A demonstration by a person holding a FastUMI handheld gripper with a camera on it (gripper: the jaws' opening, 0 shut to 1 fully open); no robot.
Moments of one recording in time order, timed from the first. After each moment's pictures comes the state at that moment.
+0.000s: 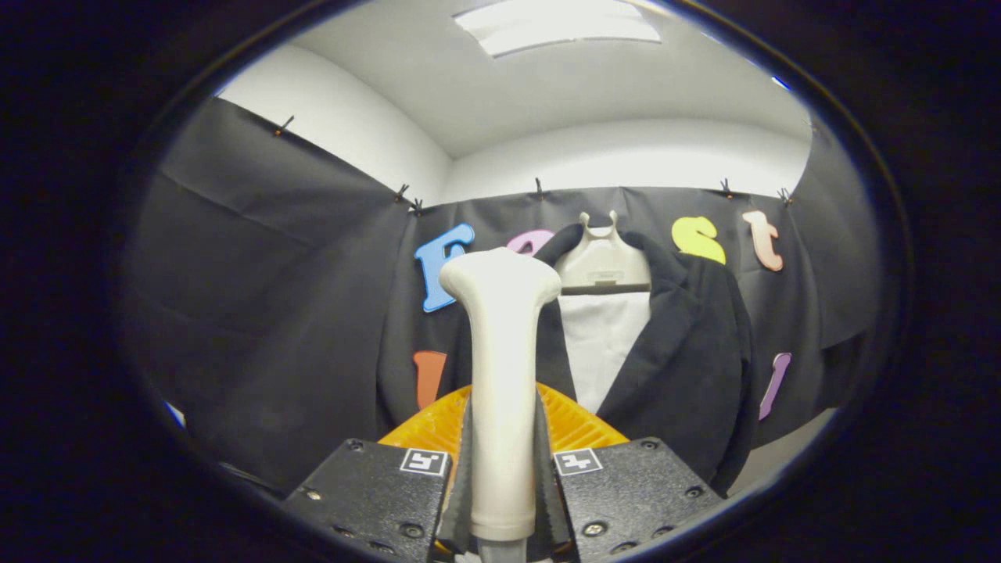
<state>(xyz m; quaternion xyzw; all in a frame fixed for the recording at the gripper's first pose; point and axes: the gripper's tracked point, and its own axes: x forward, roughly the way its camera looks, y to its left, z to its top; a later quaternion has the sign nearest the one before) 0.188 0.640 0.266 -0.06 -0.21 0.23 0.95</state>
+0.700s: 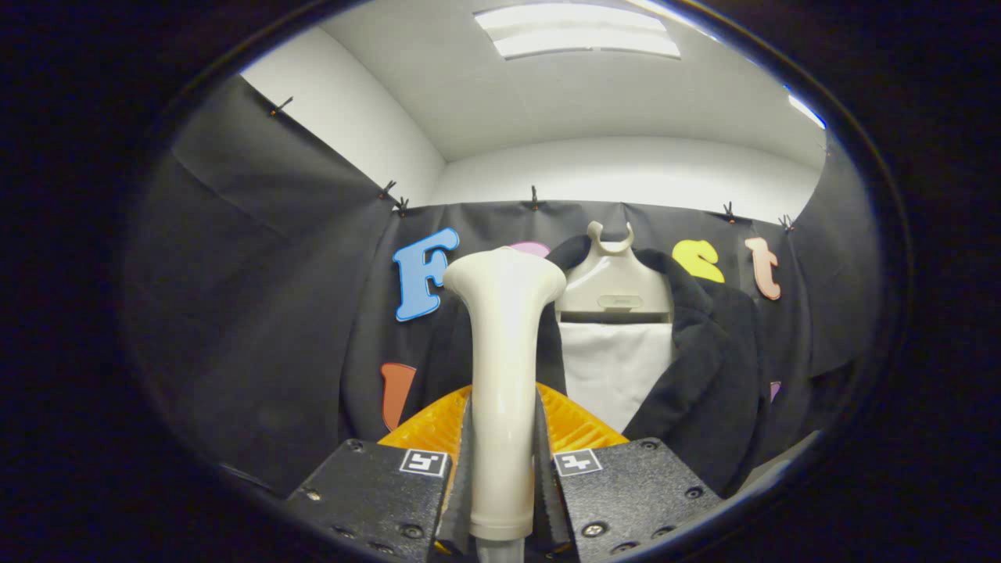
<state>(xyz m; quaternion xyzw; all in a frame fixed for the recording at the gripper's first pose) 0.248 0.663 0.289 -0.08 -0.23 0.19 0.95</state>
